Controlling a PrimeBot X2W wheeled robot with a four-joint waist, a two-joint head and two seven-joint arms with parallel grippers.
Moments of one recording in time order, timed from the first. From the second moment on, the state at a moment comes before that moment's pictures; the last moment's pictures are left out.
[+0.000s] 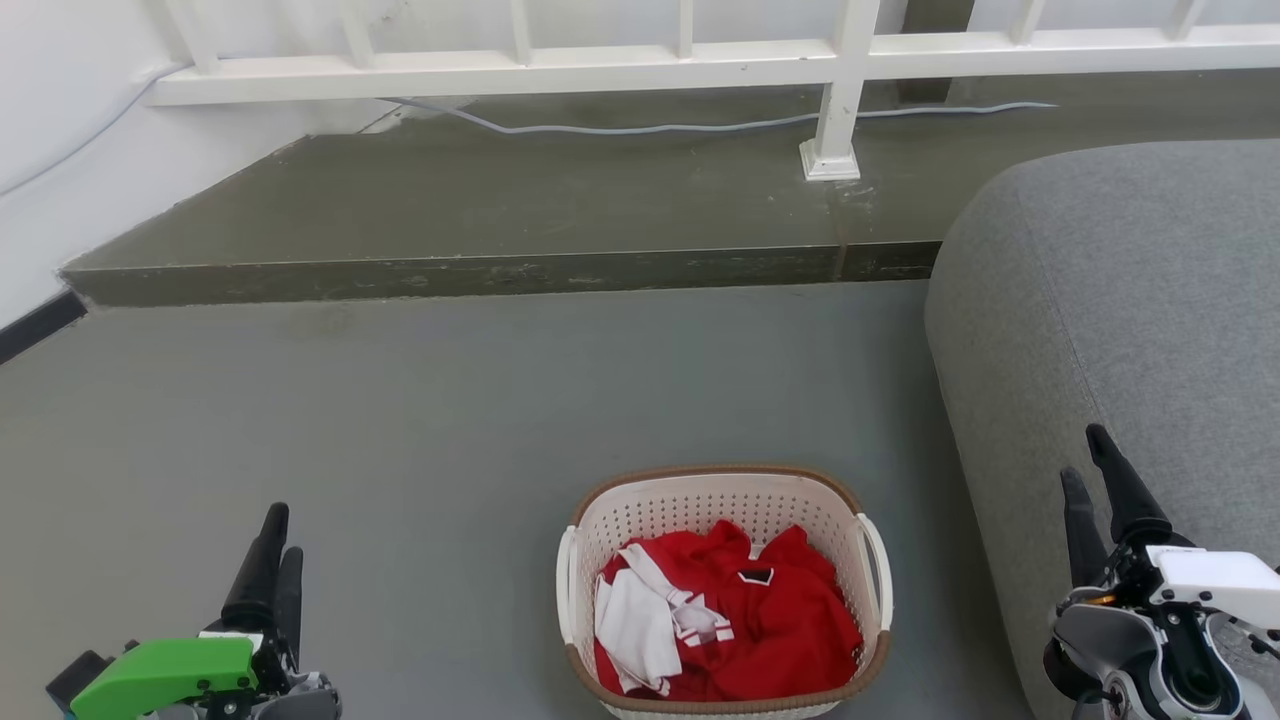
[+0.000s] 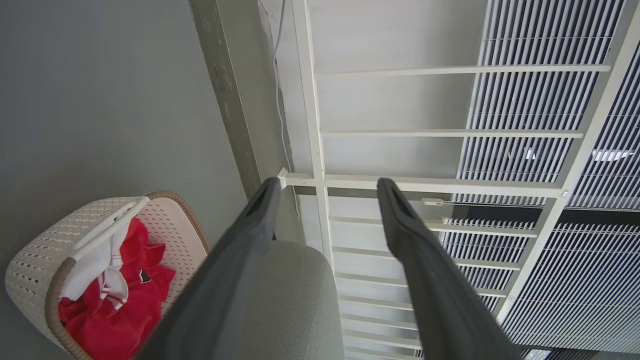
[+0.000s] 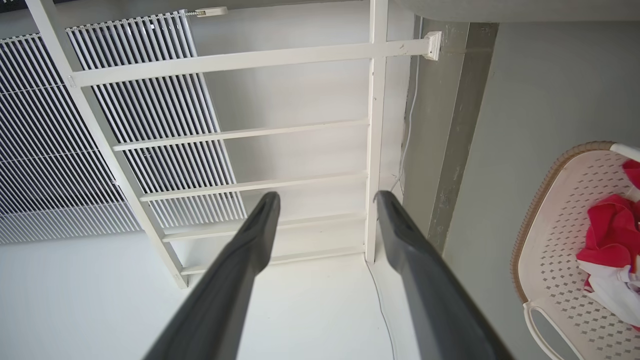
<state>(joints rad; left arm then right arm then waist) -0.01 0.03 0.03 0.30 -1.65 -0.12 0.05 -0.01 -0.02 -0.12 0.30 1.61 0.11 0.10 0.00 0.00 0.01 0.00</state>
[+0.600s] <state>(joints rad) -0.02 0.03 -0.04 0.25 -1.48 -0.12 -0.01 -0.01 -0.04 -0.06 0.24 1.52 0.11 0.04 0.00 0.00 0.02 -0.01</state>
